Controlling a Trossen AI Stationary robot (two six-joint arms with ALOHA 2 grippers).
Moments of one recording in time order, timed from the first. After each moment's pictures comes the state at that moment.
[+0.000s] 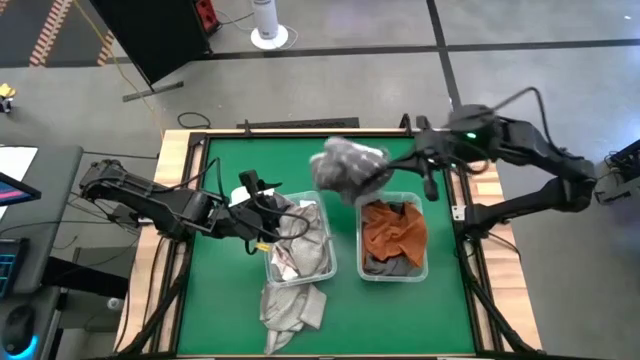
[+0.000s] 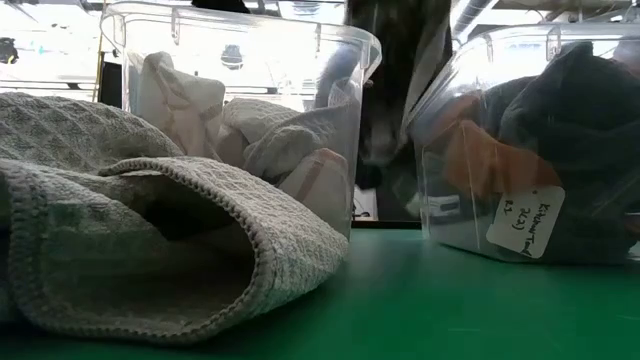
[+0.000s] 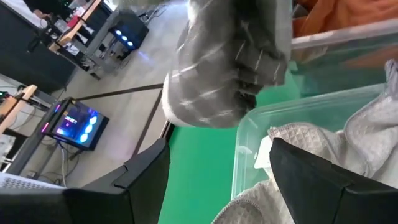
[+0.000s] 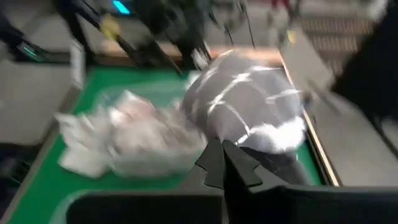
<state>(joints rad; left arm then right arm) -0.31 1.26 1.16 -0.56 -0.90 0.02 -0.16 1.10 1.54 -0.91 -0.11 -0.14</state>
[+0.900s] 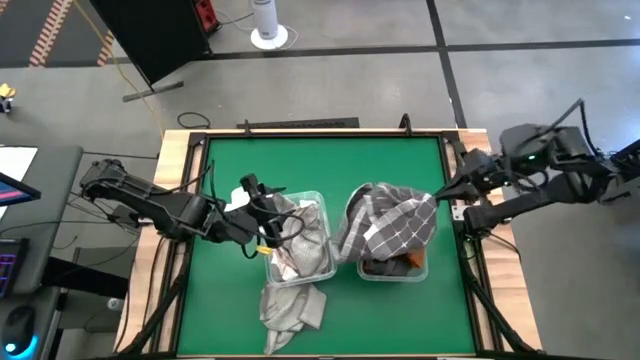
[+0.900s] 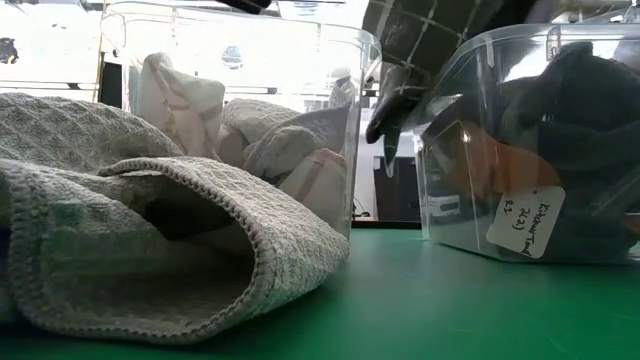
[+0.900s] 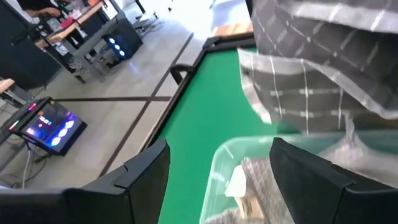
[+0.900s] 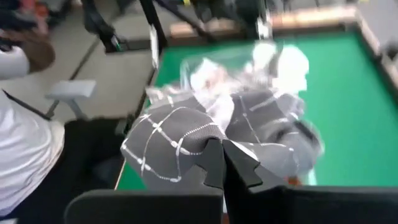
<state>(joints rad) -0.35 1.26 1.16 -0.45 -0.90 -0.06 0.11 0.90 1.54 -1.14 -0.11 0.13</state>
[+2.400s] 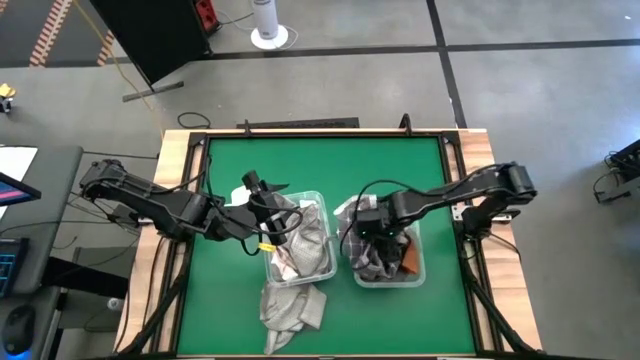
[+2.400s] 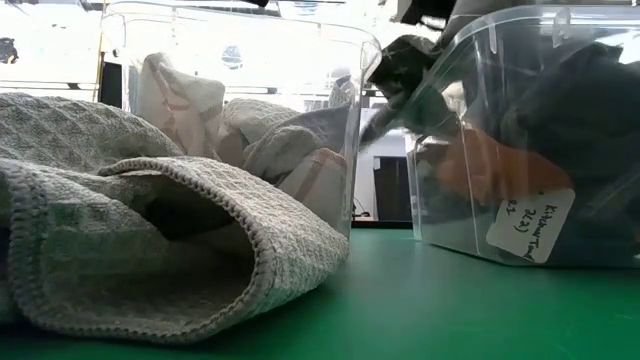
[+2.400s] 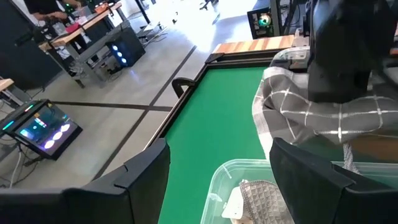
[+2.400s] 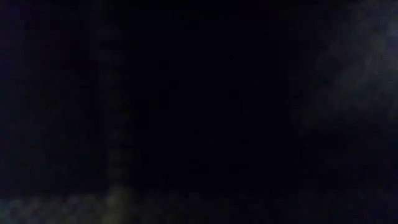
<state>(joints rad) -0.34 1.26 1.16 -0.35 -0.90 -0.04 0.14 1.63 1.19 -1.03 0.03 0.13</state>
